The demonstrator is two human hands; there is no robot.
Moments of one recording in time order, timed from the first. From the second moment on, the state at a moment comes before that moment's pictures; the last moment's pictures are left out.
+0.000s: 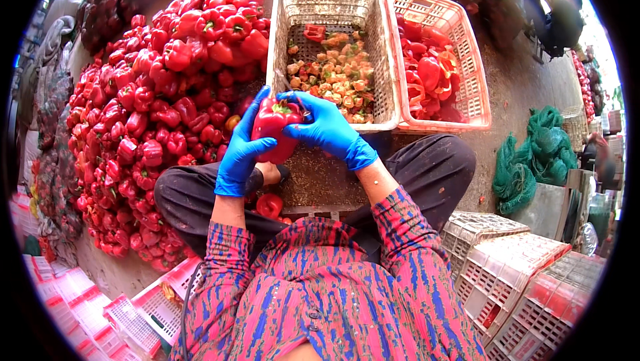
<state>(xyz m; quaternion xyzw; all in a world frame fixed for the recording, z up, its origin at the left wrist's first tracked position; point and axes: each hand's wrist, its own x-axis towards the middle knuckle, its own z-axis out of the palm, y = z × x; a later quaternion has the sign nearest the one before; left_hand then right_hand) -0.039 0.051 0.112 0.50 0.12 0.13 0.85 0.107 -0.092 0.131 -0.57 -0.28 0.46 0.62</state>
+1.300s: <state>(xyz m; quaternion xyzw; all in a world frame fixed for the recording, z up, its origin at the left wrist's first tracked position) -0.020 -0.007 0.076 0.42 0.20 0.28 0.84 0.078 -0.114 0.078 -0.68 -0.27 0.27 0.63</state>
